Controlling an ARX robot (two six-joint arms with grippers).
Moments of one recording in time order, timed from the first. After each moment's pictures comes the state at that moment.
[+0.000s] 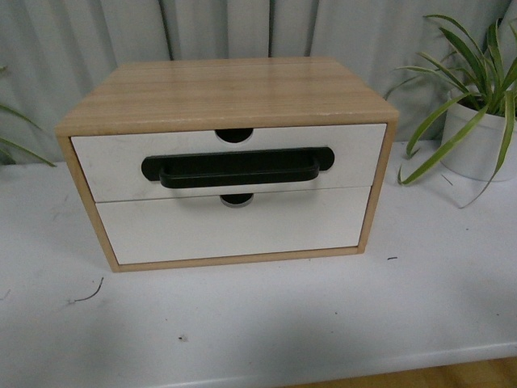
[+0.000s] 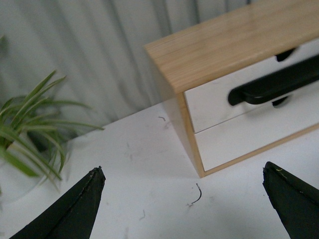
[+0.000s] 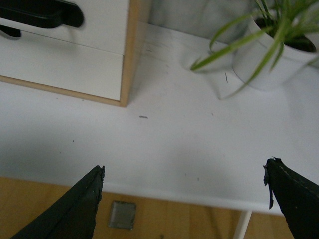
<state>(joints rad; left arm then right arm) 0.00 0.47 0.12 0.24 0.08 0.27 0.21 0.84 0.24 0.22 0.09 -0.23</state>
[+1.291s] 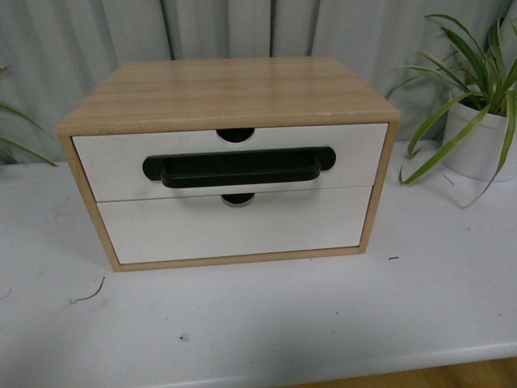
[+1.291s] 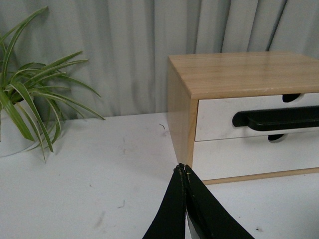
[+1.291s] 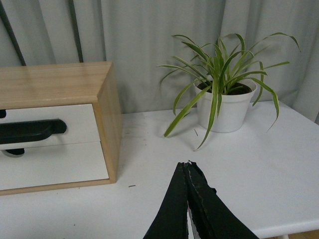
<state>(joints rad) 0.00 0.01 0.01 -0.01 0.00 -0.01 0.00 0.22 0.01 0.22 0.00 0.00</state>
